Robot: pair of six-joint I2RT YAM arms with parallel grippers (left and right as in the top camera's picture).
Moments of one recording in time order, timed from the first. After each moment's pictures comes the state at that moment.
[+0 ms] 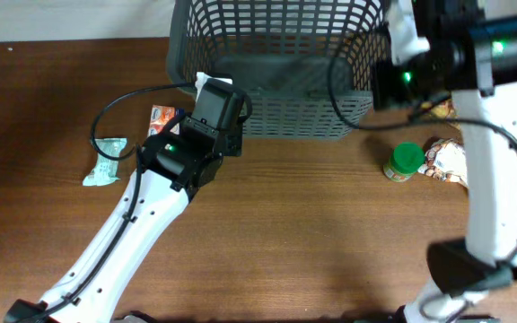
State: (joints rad) left arm -0.51 1.49 1.41 -0.81 -0.35 -0.31; right arm 0.17 1.82 2.34 -1.69 -0.06 0.06
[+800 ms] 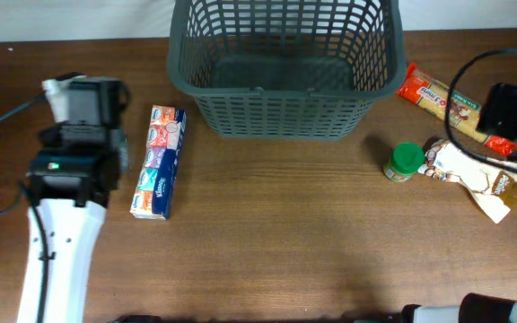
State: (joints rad) left arm -0.02 1.32 1.41 -0.96 -0.60 -0.29; right arm -0.21 1.56 2.20 -1.65 0.15 0.15
